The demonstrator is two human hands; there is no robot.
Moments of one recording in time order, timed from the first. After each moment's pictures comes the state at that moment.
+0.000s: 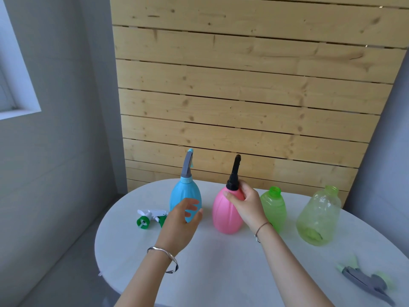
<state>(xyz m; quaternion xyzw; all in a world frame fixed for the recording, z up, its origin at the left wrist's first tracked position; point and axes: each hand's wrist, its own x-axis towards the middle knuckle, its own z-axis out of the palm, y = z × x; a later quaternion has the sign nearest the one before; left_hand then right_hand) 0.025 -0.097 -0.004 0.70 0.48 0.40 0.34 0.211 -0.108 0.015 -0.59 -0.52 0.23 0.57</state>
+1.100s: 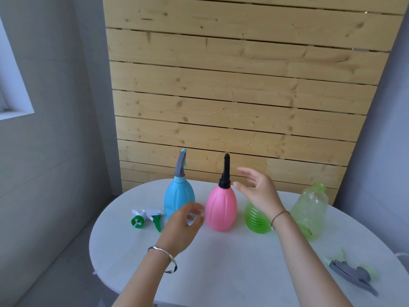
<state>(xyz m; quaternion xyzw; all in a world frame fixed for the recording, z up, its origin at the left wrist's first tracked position) 0.034 -0.109 -0.002 0.75 0.43 0.36 0.34 0.244 -0.136 0.060 -0.64 -0.55 0.17 0.50</state>
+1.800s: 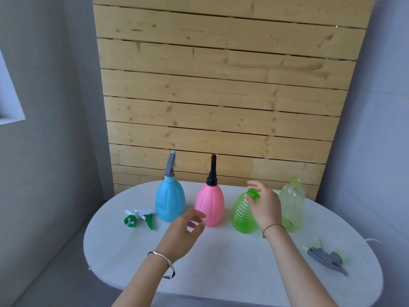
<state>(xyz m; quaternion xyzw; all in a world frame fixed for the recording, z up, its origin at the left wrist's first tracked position) 0.042 -0.141 -0.005 0.79 0.38 0.33 0.35 0.257 -0.186 0.041 -0.75 -0.47 0.01 0.46</state>
